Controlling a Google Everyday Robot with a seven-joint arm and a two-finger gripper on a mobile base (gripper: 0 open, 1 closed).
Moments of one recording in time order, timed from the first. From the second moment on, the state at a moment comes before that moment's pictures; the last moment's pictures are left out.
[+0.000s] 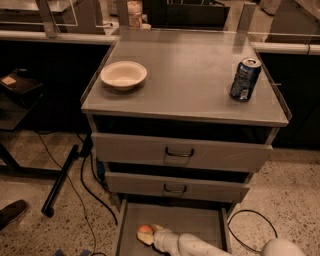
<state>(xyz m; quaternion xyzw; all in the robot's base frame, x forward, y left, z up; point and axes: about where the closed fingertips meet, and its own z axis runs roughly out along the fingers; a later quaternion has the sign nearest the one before) 0.516 0.051 0.136 -0.17 0.86 0.33 0.36</state>
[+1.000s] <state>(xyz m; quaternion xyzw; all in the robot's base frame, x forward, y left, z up) 0.504 0.012 0.187 -0.14 0.85 0.33 0.39</state>
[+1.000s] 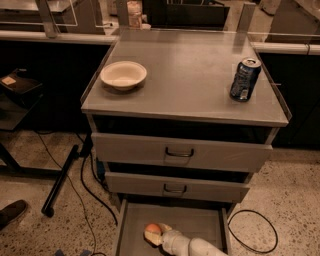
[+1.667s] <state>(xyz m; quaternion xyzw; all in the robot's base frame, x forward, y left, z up) 0.507 -0.020 0.253 -0.14 0.84 0.31 0.42</state>
